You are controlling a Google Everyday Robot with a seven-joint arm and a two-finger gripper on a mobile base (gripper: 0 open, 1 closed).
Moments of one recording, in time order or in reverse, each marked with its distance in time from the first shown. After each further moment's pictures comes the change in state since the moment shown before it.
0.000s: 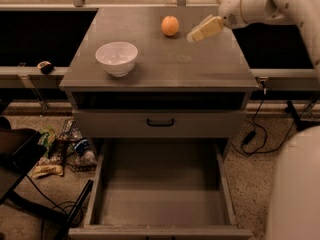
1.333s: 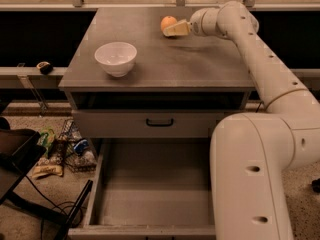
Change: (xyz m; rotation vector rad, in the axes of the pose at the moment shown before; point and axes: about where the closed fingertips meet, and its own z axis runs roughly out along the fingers) arm 0.033 -0.060 0.149 0.235 -0.063 0.303
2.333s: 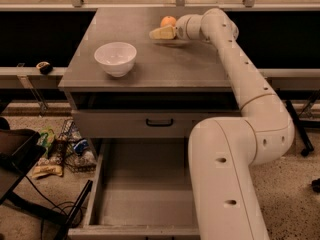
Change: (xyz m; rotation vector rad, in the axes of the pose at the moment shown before) arm 0.008 0.035 0.054 -0.076 -0.021 0.080
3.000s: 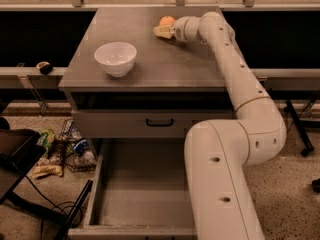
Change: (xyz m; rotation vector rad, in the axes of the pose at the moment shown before) arm 0.005 0.001 0.013 -0.004 -0.024 0.033
